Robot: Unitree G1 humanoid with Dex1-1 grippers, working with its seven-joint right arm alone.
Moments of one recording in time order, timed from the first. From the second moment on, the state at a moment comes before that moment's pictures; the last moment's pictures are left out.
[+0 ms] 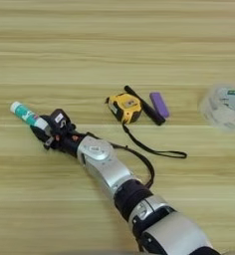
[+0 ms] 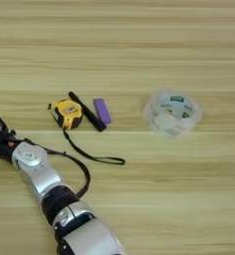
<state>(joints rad) -0.45 0.14 0.32 0.84 -0.03 -0.28 0.42</state>
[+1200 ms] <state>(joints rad) -0.42 -0.06 -0.05 0.33 0.05 -0.17 0.26</state>
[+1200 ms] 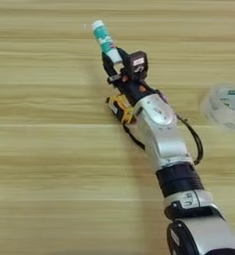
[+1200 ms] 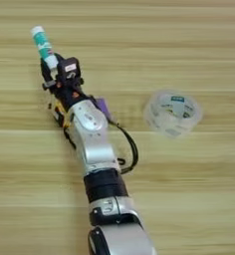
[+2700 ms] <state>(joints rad) -0.42 -0.31 -0.26 0.90 0.07 -0.25 0.20</state>
